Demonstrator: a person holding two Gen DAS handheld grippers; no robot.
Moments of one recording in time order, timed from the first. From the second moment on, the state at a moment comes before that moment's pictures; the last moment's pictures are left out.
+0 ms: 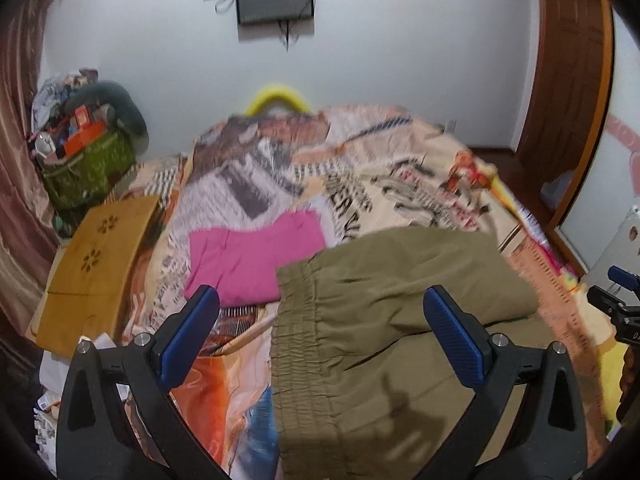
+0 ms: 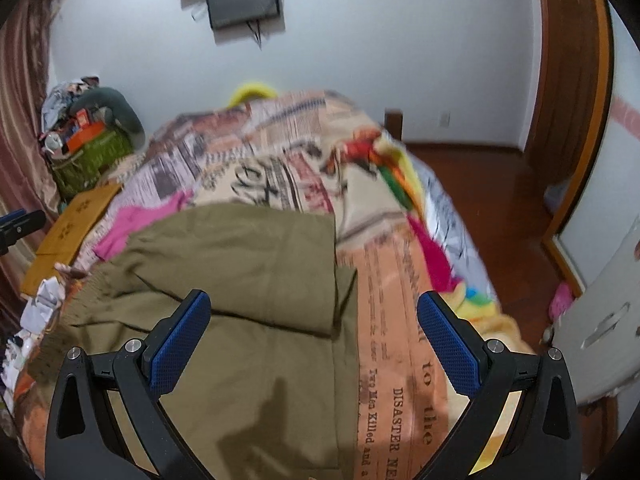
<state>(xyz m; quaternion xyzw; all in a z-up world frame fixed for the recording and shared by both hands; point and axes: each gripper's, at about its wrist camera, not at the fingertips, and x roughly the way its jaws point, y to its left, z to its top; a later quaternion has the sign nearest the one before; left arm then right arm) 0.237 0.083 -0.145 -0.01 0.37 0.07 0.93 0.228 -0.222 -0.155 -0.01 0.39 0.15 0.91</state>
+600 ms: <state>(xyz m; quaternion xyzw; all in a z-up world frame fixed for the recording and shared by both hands) 0.309 0.121 -0.257 -0.02 0.54 0.03 0.84 0.293 -0.211 -0.226 0.02 0.51 0.22 0.83</state>
